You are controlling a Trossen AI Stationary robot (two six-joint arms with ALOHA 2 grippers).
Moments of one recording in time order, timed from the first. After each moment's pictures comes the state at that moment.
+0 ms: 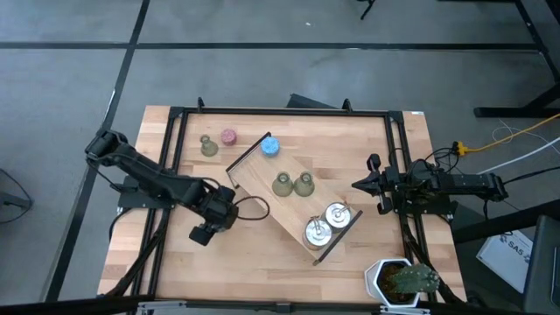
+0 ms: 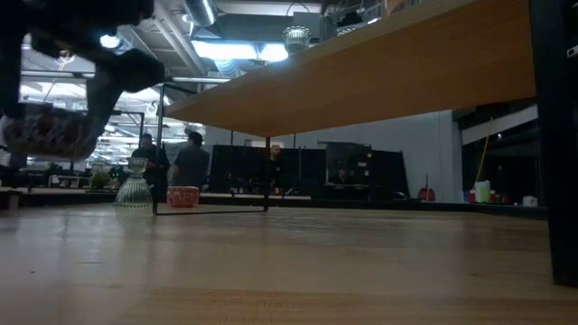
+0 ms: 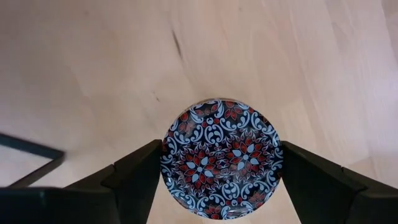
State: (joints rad) left arm -0.39 1.40 0.97 -0.91 0.03 -0.02; right arm 0.05 0.00 0.01 0.02 -0.08 0.07
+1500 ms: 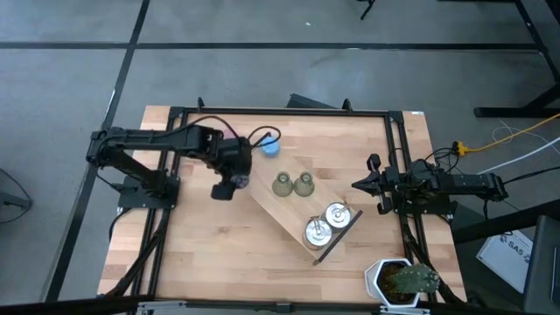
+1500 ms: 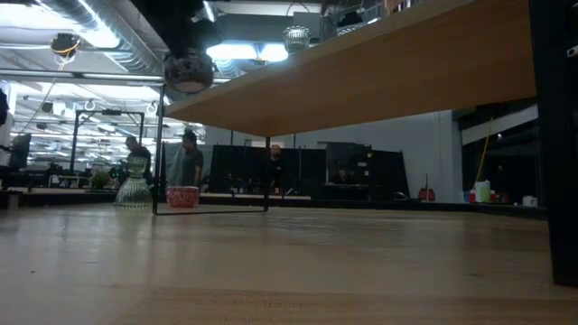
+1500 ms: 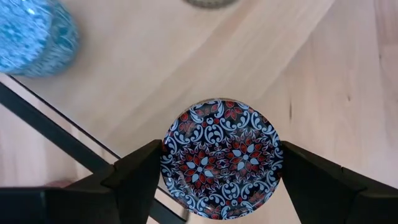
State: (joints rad) left arm 0.05 1.40 1.36 -1.15 0.02 0.13; right arm 0.05 0.00 0.01 0.02 -0.08 0.07
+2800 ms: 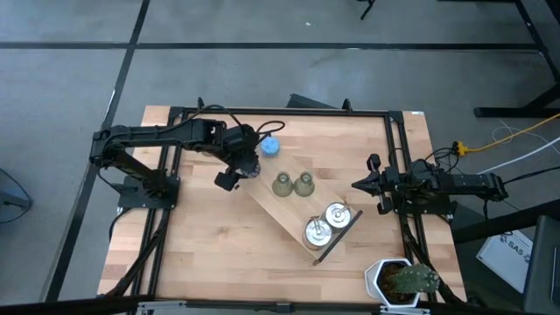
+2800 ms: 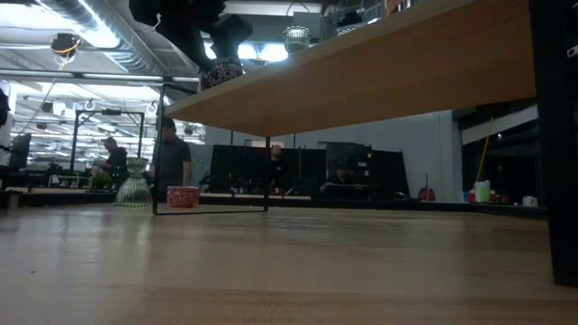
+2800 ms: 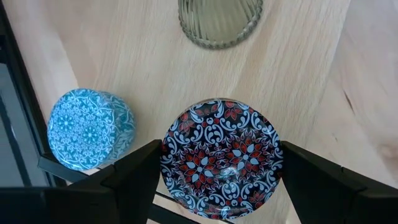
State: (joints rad) left arm 0.14 1.42 1.36 -1.01 0.02 0.61; right arm 0.05 0.00 0.01 0.02 -0.08 0.07
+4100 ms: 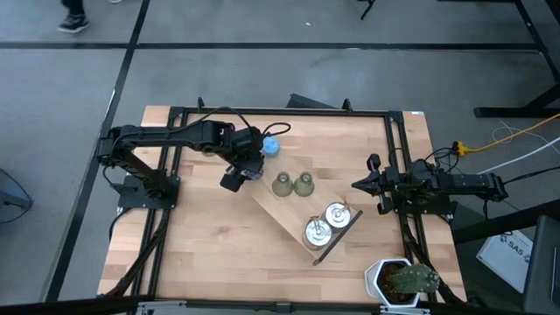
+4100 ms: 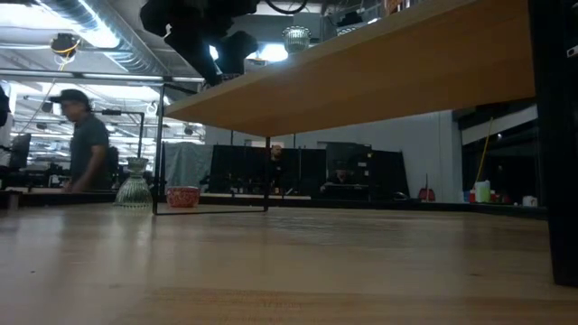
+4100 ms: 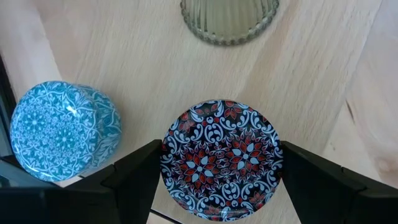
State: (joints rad) left arm 0.15 1.49 1.36 -0.99 0.04 0.54; right arm 0.05 0.00 0.01 0.02 -0.08 0.07
